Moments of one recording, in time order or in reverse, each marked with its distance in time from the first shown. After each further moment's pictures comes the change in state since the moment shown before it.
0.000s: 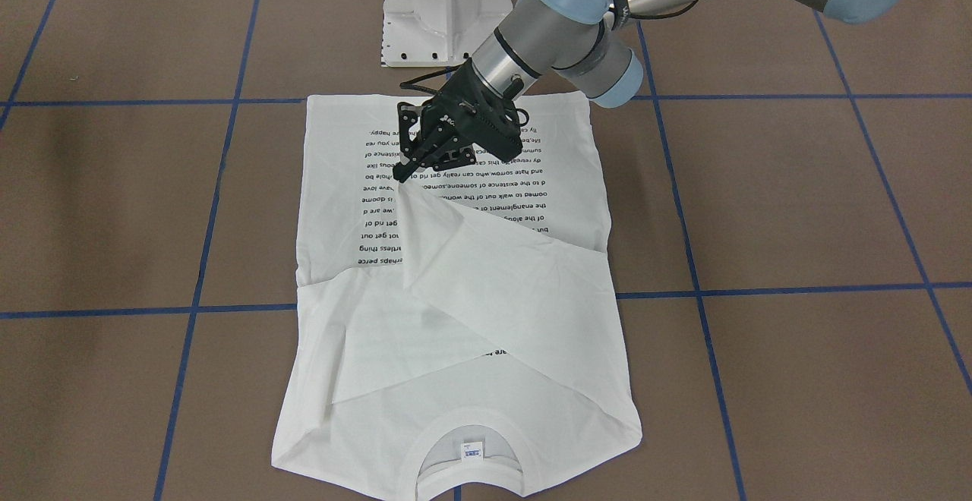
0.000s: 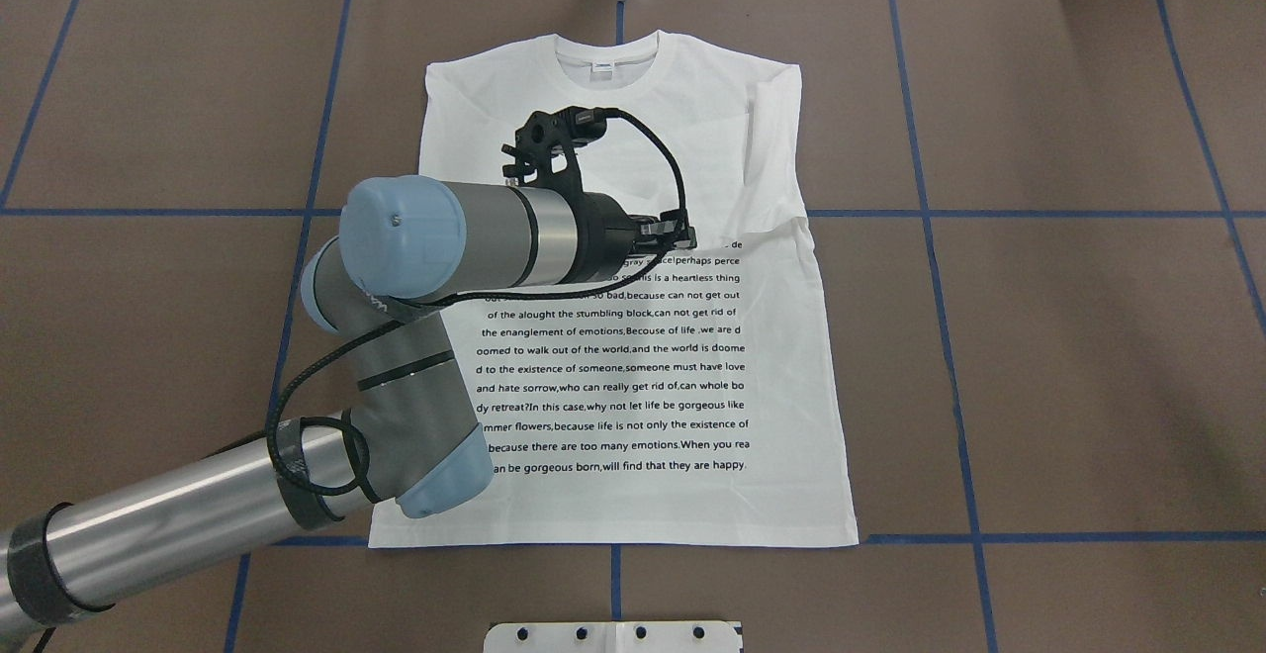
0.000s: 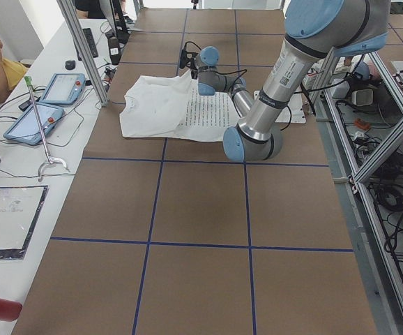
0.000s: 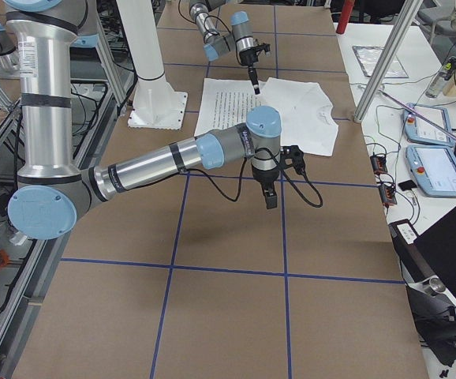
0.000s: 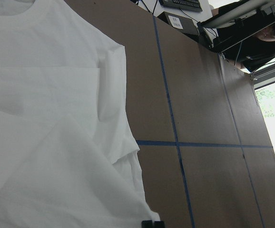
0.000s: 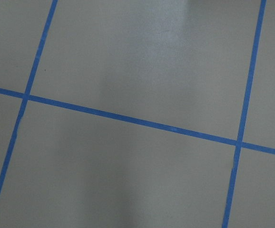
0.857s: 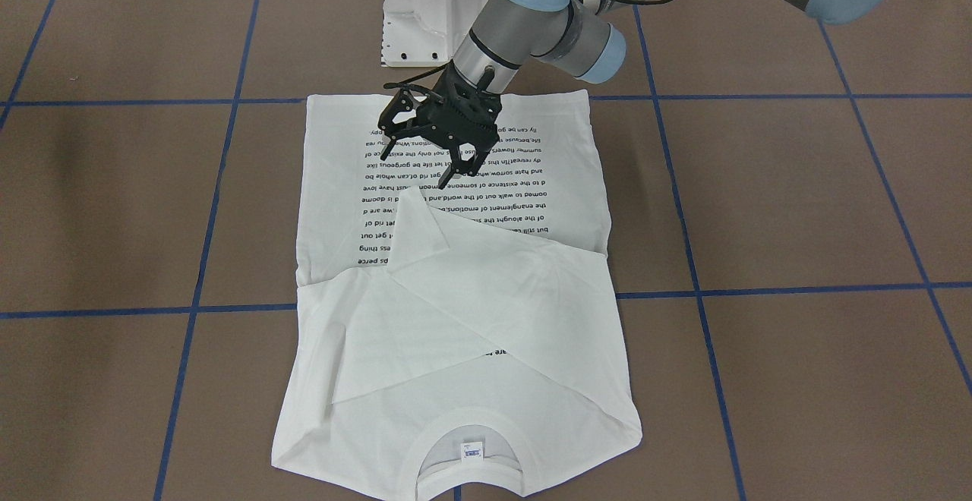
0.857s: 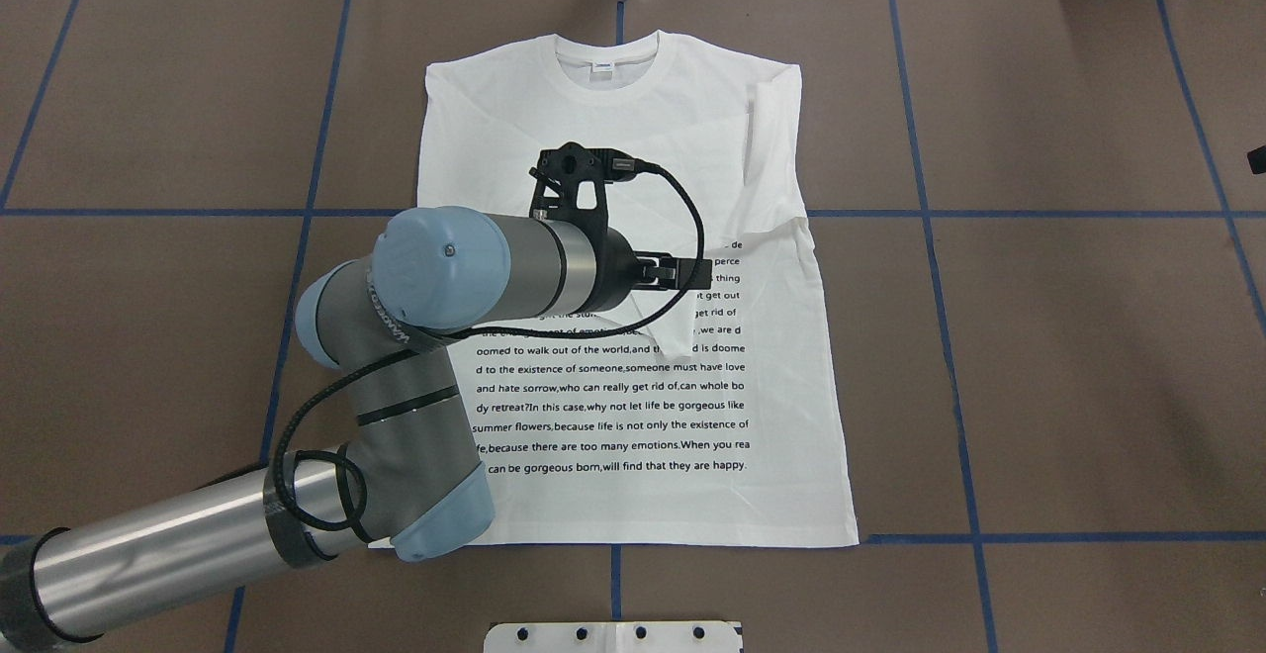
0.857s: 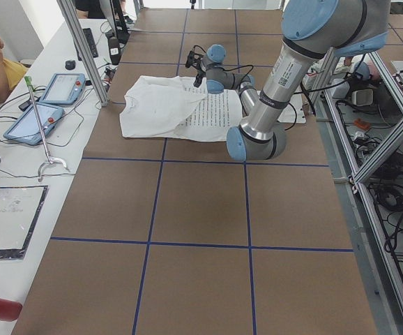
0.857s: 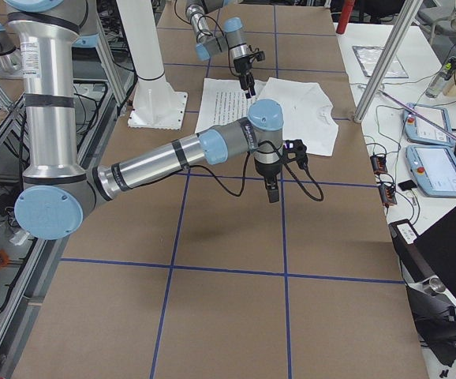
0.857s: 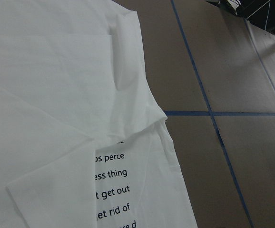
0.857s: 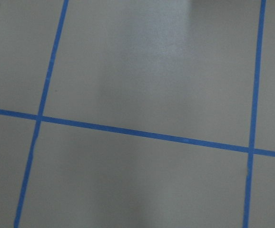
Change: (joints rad) left arm 0.006 0.024 -0.119 0.295 0.024 0.271; right arm -0.035 0.038 0.009 0.037 0.000 0.168
